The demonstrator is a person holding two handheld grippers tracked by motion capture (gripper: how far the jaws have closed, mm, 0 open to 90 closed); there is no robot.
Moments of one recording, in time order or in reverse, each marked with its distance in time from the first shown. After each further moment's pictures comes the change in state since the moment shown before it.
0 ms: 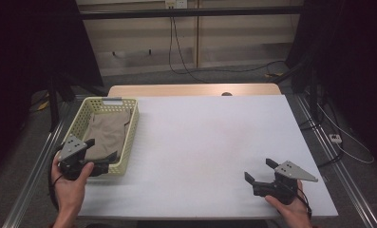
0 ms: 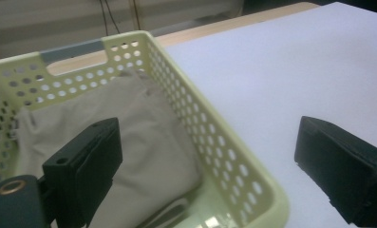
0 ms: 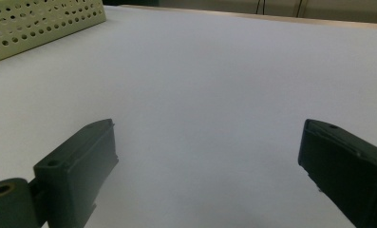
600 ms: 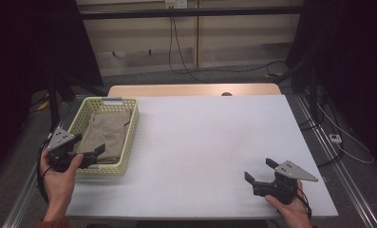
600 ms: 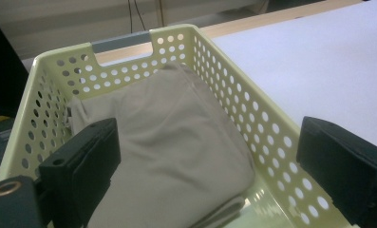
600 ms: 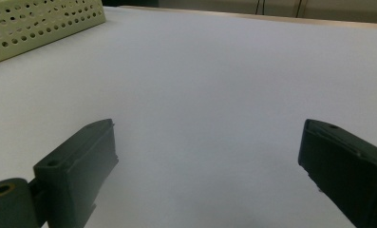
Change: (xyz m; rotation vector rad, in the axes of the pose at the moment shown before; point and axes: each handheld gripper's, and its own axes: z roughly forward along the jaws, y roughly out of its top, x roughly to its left) left arm 0.044 0.000 -0.007 0.018 0.092 -0.035; right arm 0.000 0.000 0.000 0.000 0.000 0.006
